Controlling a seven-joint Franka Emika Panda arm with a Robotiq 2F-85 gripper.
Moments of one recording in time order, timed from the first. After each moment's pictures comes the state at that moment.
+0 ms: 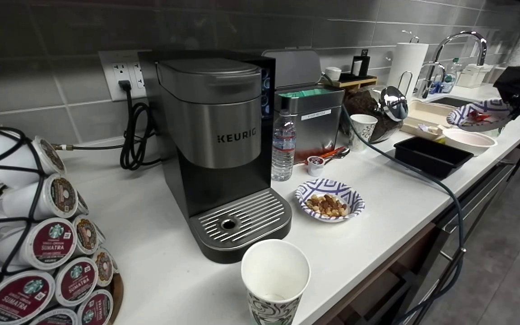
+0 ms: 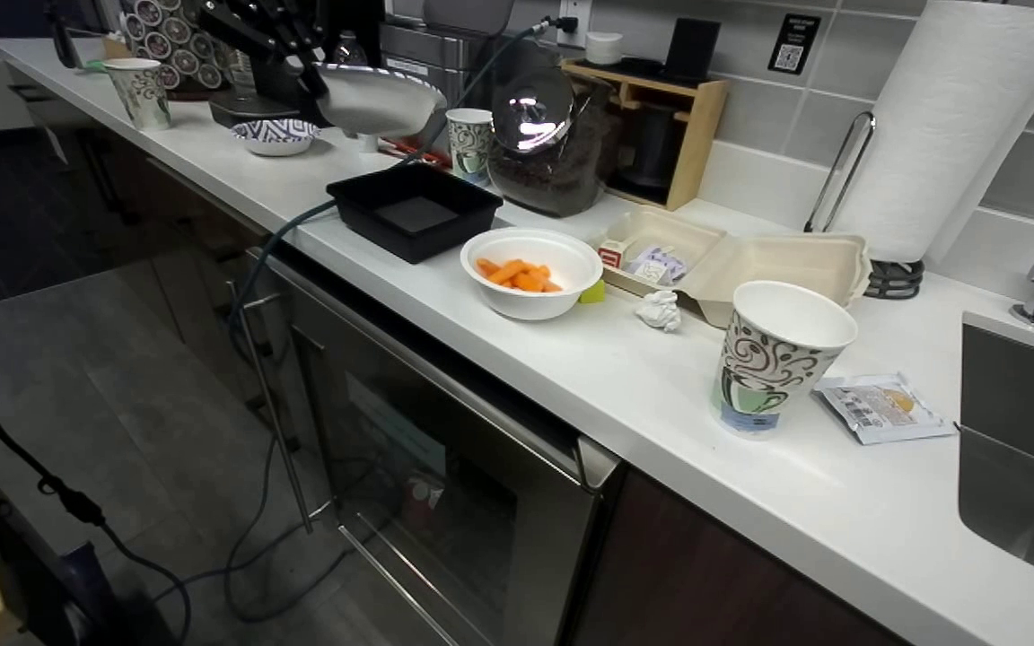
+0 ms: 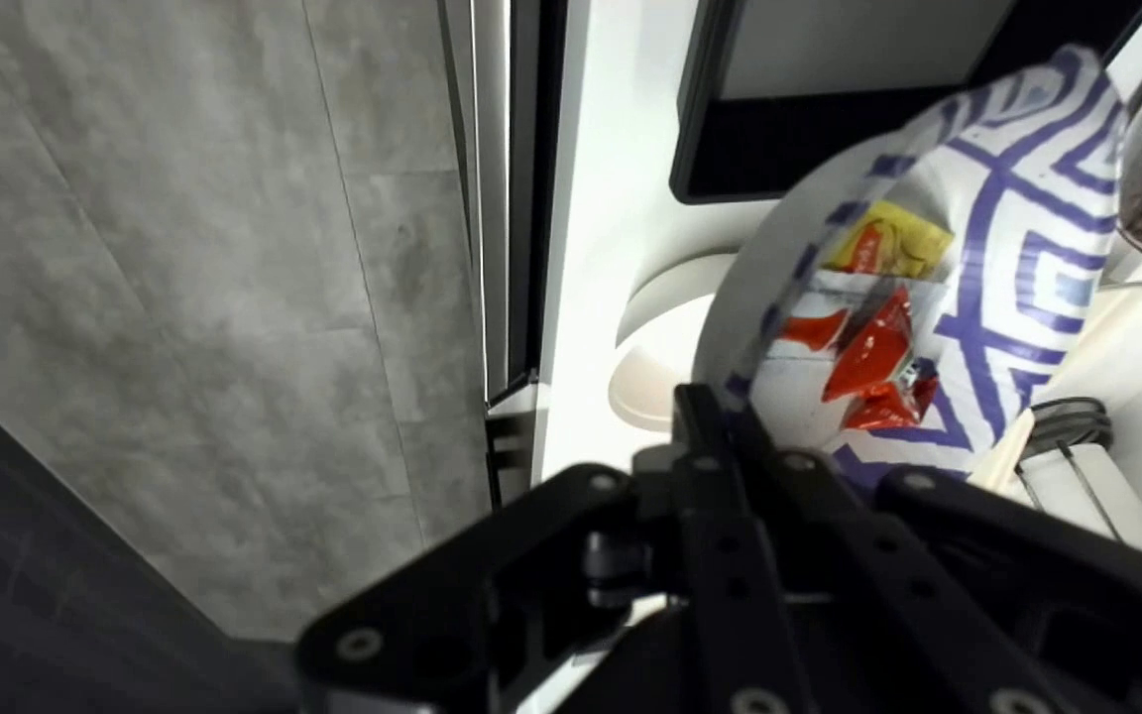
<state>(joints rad) -0.43 -0.33 0.16 -2.53 -0.79 2.47 1.81</state>
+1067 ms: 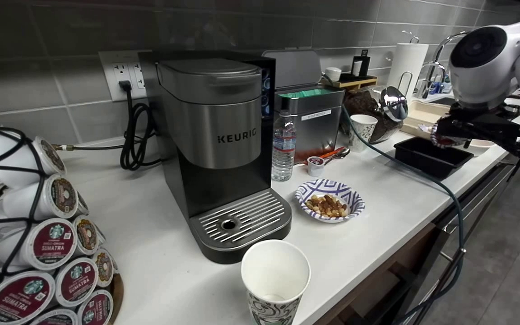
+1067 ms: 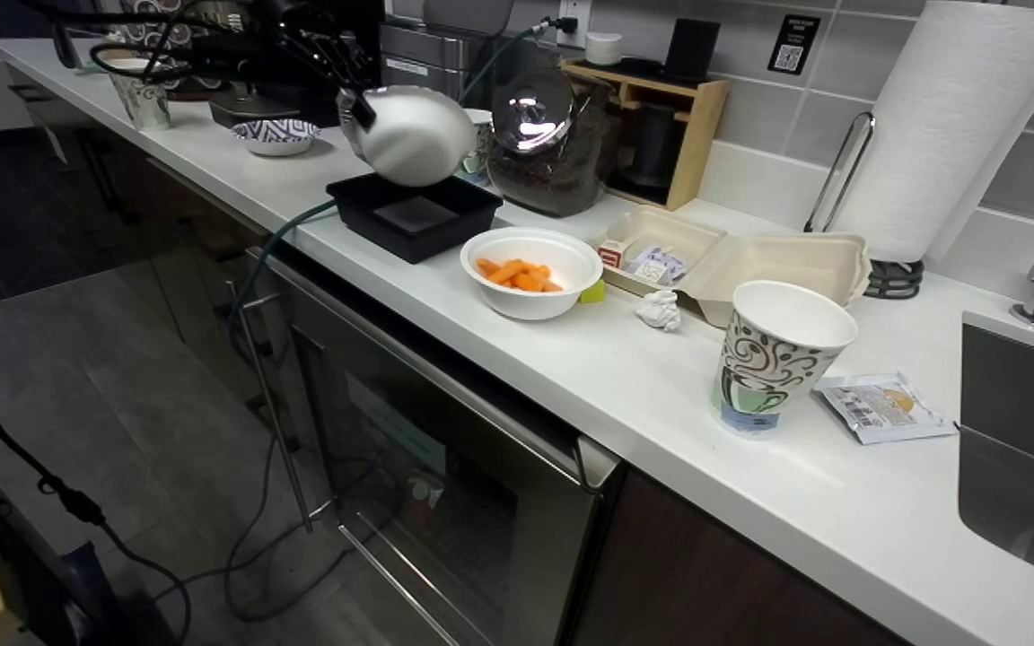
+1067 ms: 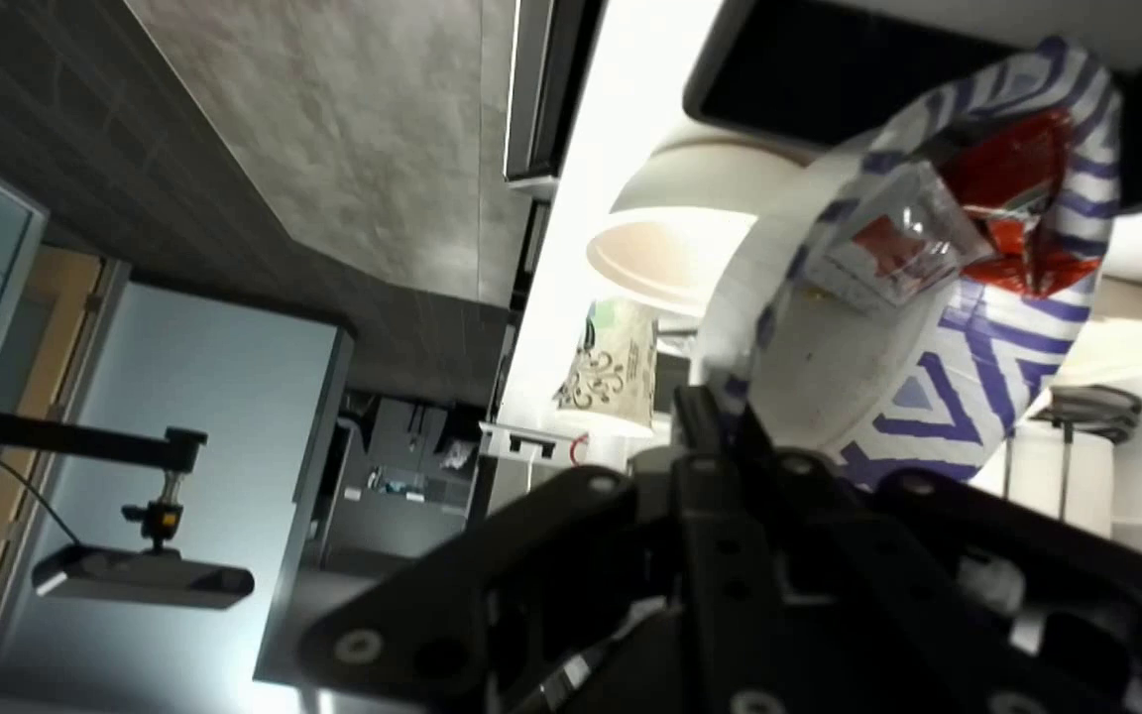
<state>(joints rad) -0.10 0.06 0.07 -2.25 -1.21 1.97 2.02</state>
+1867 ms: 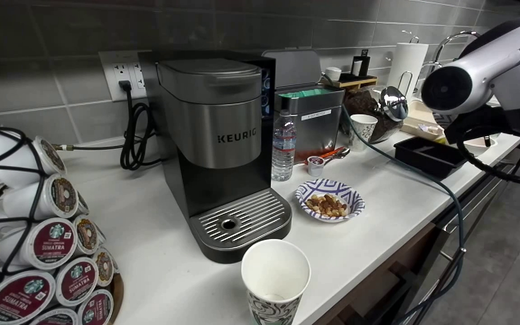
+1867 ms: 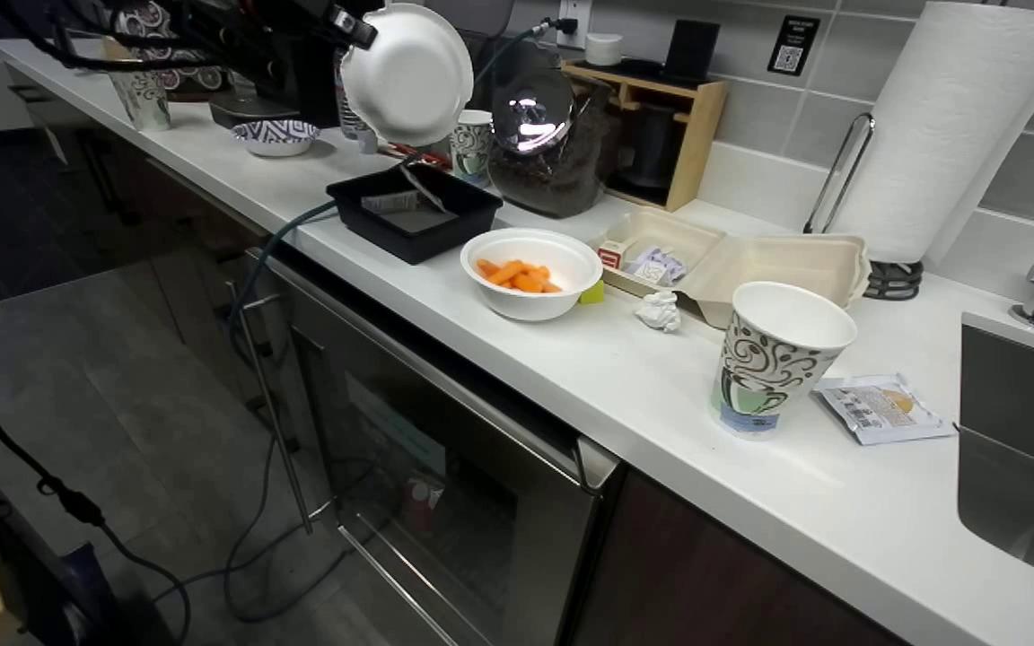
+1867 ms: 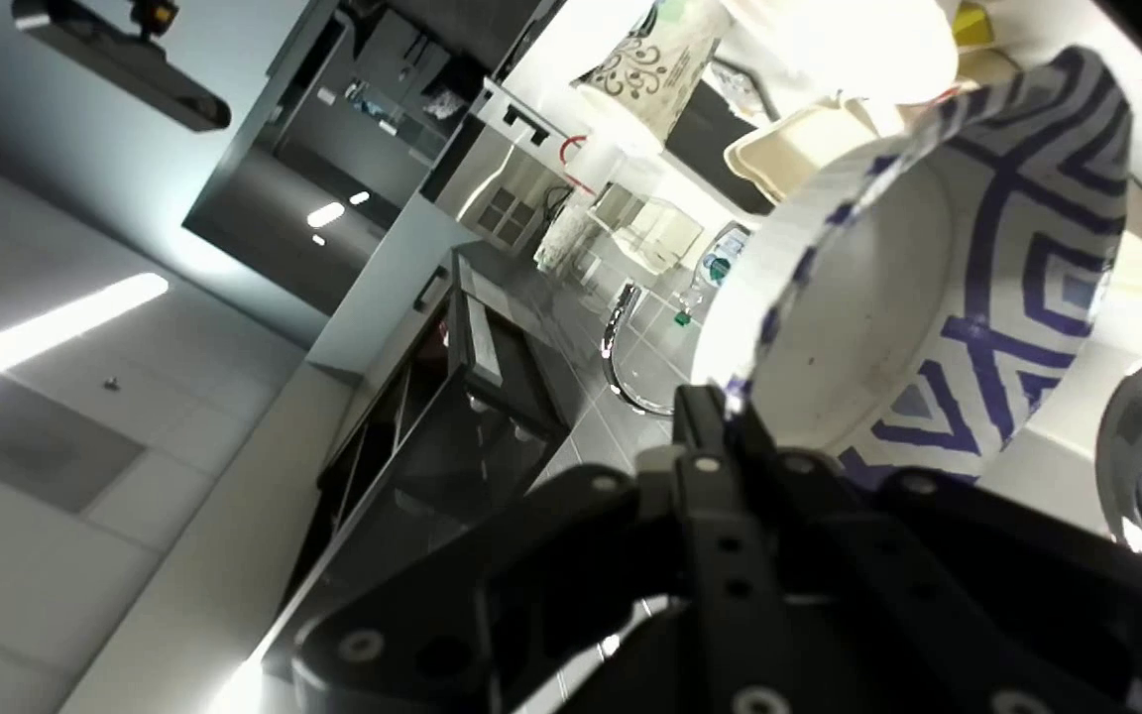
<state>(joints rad) 0.06 0.13 0.09 -2.21 -1.47 1.65 1.73</state>
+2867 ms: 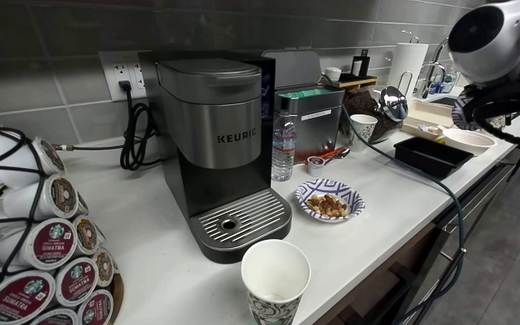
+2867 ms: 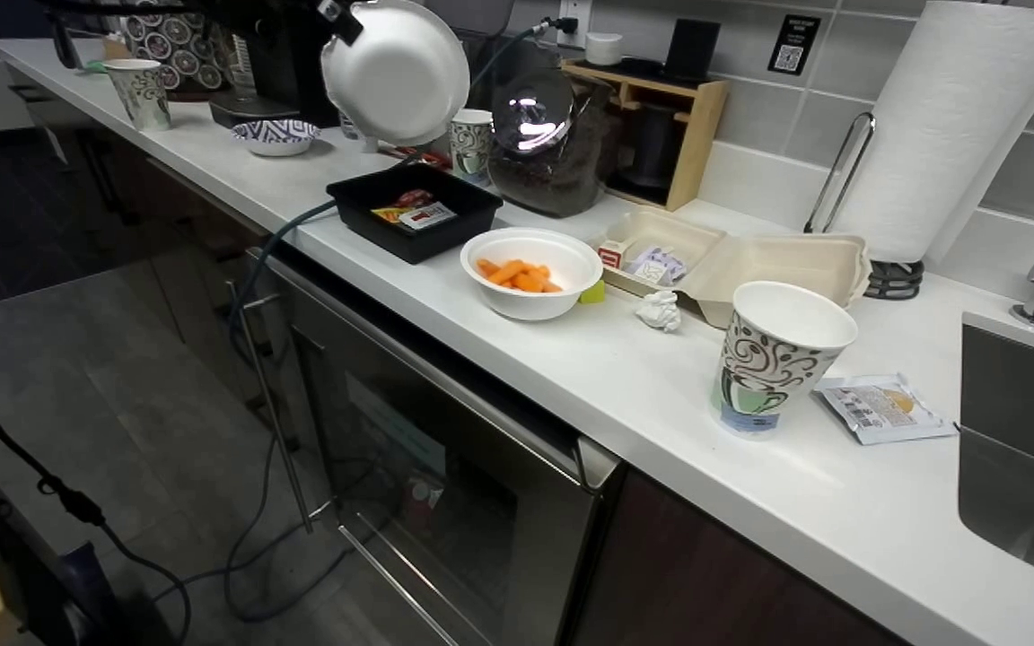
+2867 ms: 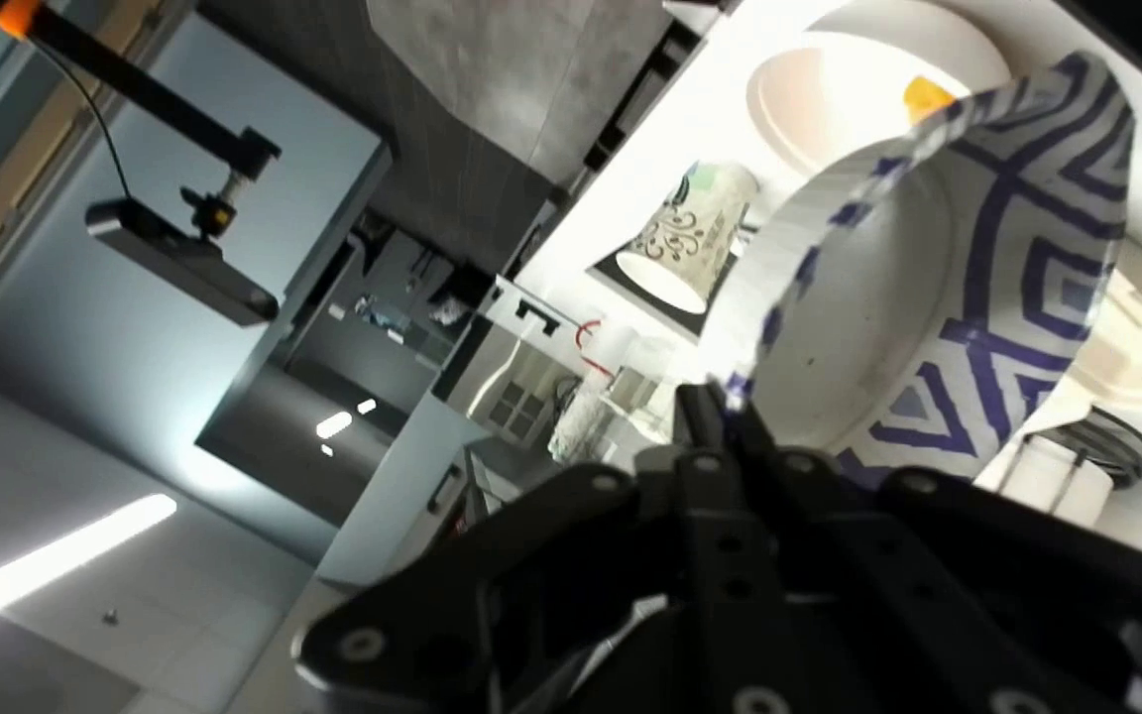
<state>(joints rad) 0.00 -0.01 0.03 -2.21 -1.23 1.76 1.62</state>
